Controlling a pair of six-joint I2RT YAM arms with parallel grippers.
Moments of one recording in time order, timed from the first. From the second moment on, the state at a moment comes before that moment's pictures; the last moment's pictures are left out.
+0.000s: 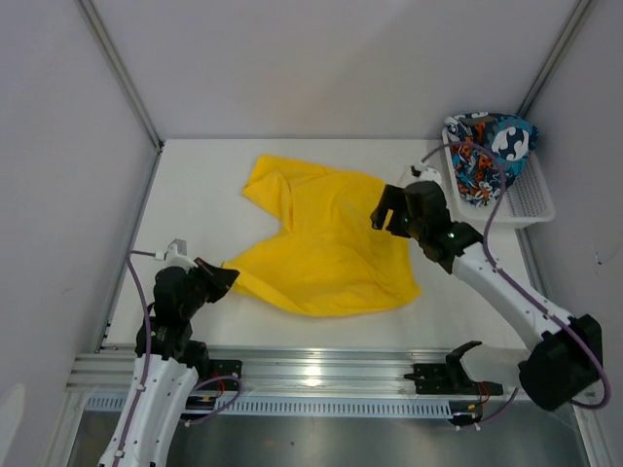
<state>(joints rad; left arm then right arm) -0.07 0.32 0.30 -0.42 0.22 -0.80 0.48 1.18 0.96 -0.39 0.19 0.59</state>
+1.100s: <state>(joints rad) -0.46 0.34 0.24 -0.34 0.16 -0.79 0.75 2.62 2.33 -0.16 -0.10 0.23</state>
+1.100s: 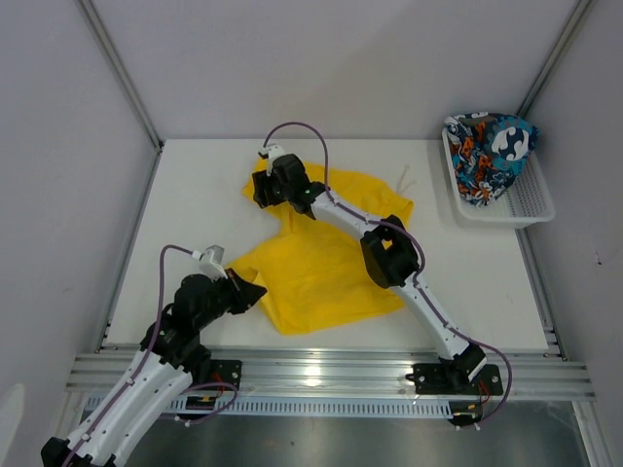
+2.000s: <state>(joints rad) -0.55 0.28 0.21 -0.38 0.11 -0.81 0.75 2.71 2.42 -0.14 0.07 0.16</state>
